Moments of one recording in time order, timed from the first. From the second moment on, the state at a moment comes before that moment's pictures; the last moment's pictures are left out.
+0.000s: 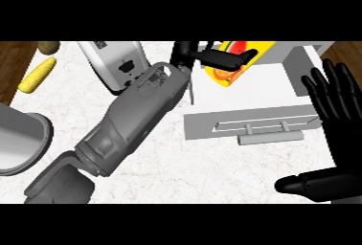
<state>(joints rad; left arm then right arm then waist) -1.29 0.00 -0.44 -0.45 0.56 0.43 -0.35 -0.13 -0.11 -0.09 -2.01 -0.19 0.19 0.13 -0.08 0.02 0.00</state>
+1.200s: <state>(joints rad) -1.30 0.00 -0.52 -0.51 0.77 0.42 -0.46 -0.16 -0.11 -0.11 -2.02 -0.32 0.22 0.18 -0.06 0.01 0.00</state>
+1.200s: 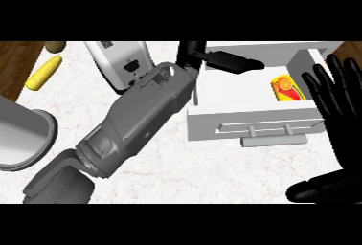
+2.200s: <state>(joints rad) -0.83 0.31 -0.40 -1.07 0.81 0.40 -0.35 -0.05 -0.28 -0.06 -2.07 -0.09 0.38 0.16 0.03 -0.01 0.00</state>
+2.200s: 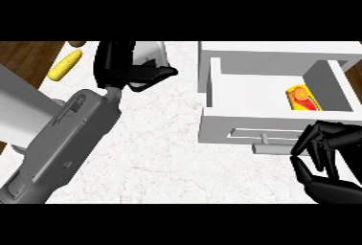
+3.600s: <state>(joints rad) -0.17 0.56 -0.16 -1.46 0.84 0.06 -0.37 -0.29 -0.26 0.24 -1.33 0.77 0.13 -0.20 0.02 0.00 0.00</state>
